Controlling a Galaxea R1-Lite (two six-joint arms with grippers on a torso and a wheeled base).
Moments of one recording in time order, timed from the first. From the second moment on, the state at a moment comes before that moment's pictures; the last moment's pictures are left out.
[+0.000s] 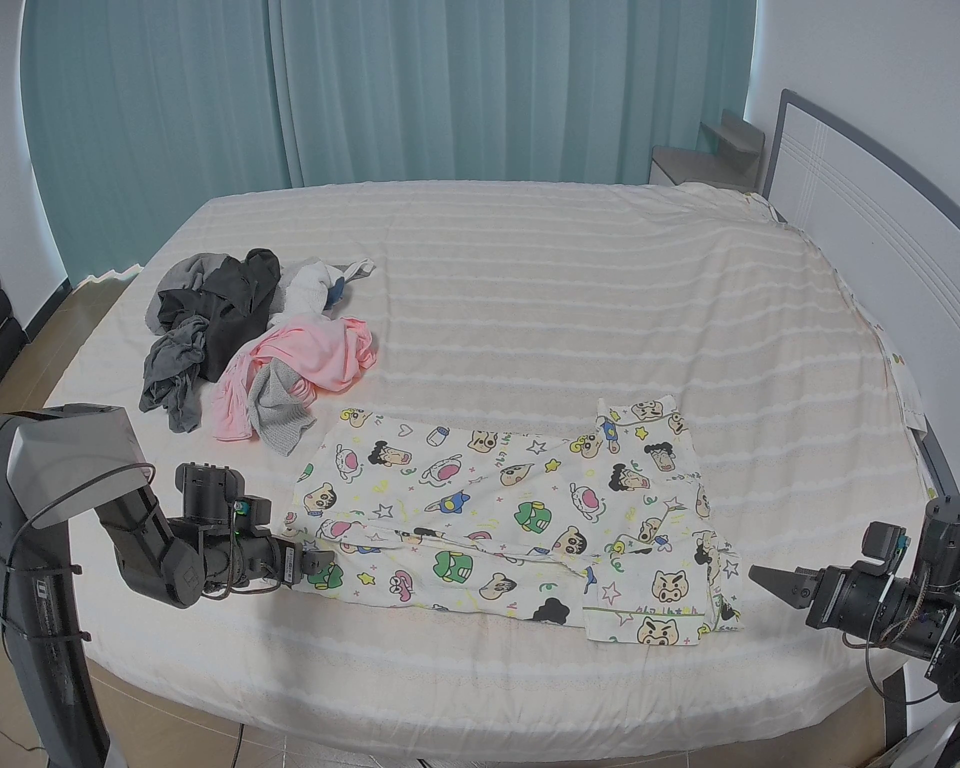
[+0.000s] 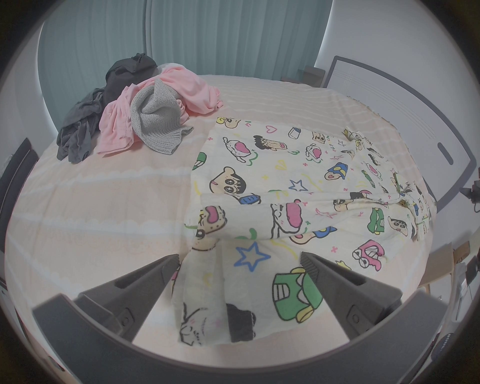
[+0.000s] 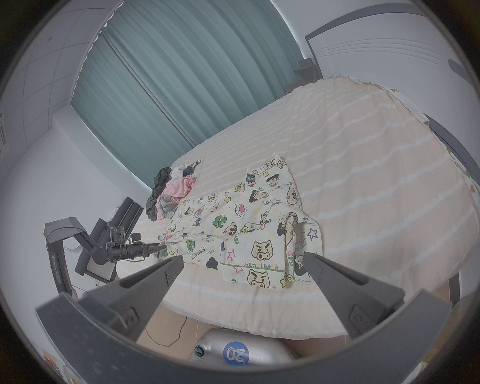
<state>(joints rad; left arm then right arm) -0.07 2.27 -0.69 -0.86 -0.19 0.08 0.21 1.47 -0.02 -1.02 0.19 0.44</state>
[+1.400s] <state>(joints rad) -0.04 2.22 -0.52 -0.90 -0.19 0.09 0.20 1.48 -0.02 -1.02 0.18 0.44</state>
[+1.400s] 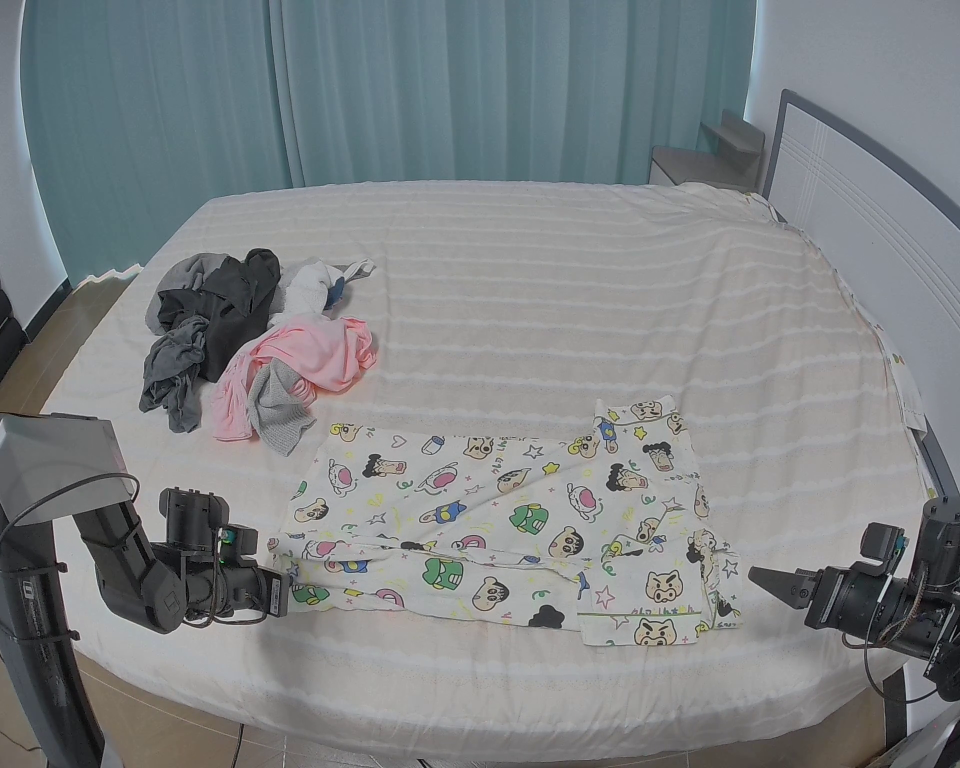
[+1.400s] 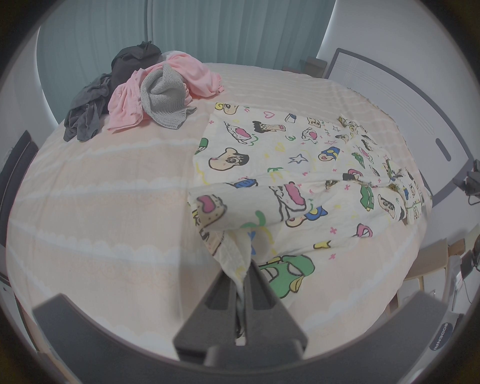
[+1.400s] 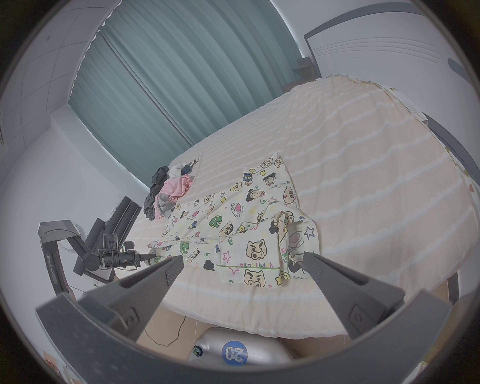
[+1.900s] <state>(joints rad) -0.03 2.25 -0.53 -0.94 -0.19 0.11 0.20 1.52 -0.02 -1.02 0.18 0.44</state>
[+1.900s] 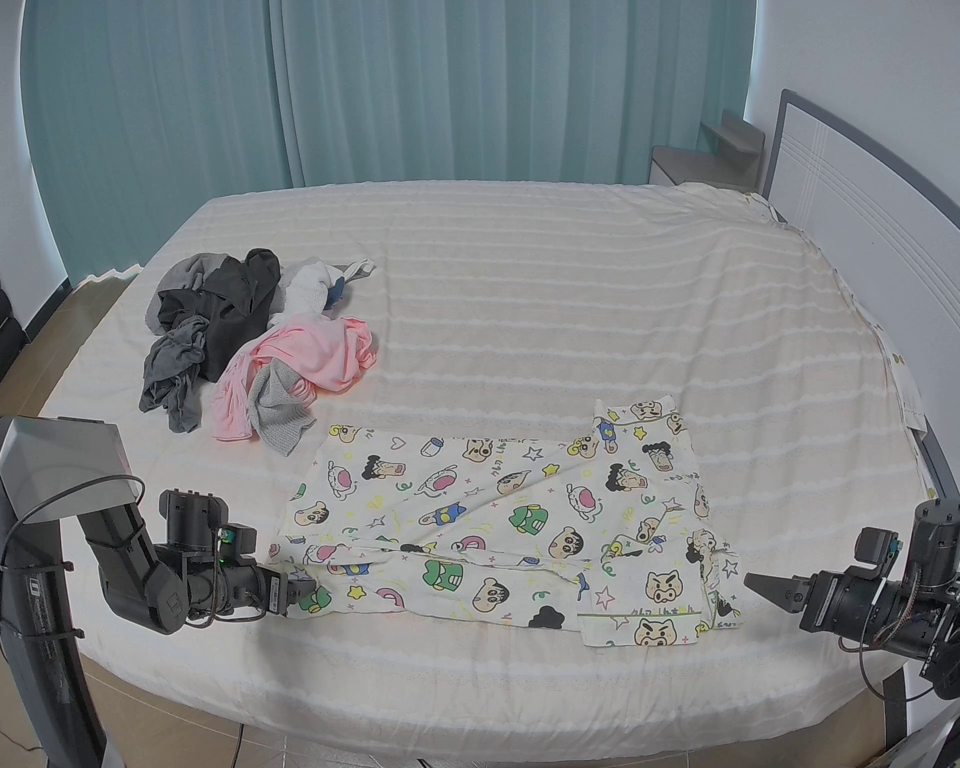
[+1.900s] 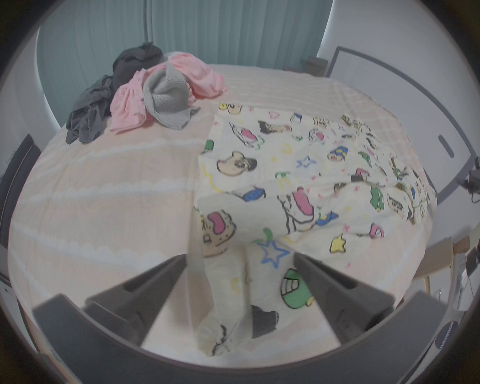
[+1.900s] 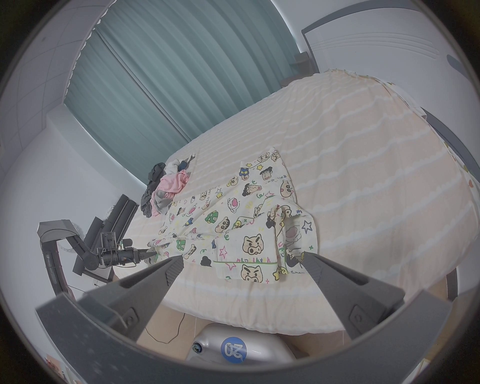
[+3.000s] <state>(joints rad) 0.13 2.17 -0.21 -1.55 -0.63 -0.74 0.27 1.97 -0.29 -1.01 0.21 0.31</state>
